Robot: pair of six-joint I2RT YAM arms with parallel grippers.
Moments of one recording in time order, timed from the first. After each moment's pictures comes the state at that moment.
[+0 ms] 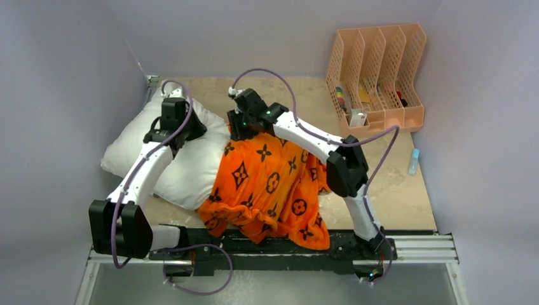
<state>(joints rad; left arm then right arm) -0.10 1.31 1.03 -0.37 -0.01 -0.50 0.80 2.19 2.11 -0.72 -0.03 0.37</state>
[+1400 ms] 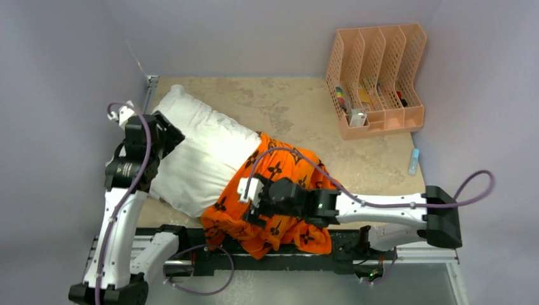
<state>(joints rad) -0.09 0.92 1.14 -0.82 -0.27 -0.69 1.30 1.23 0.91 -0.15 0.06 -0.07</state>
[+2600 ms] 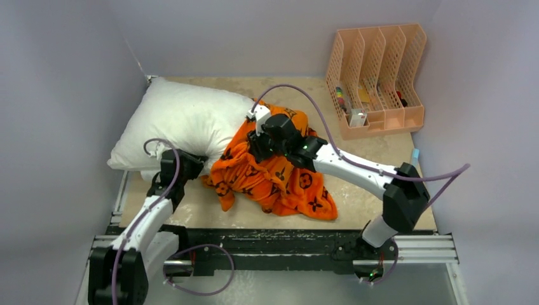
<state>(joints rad) -0.09 0.85 0.35 -0.07 -0.04 -1.07 0.89 1.62 1.26 -0.21 0.03 0.16</state>
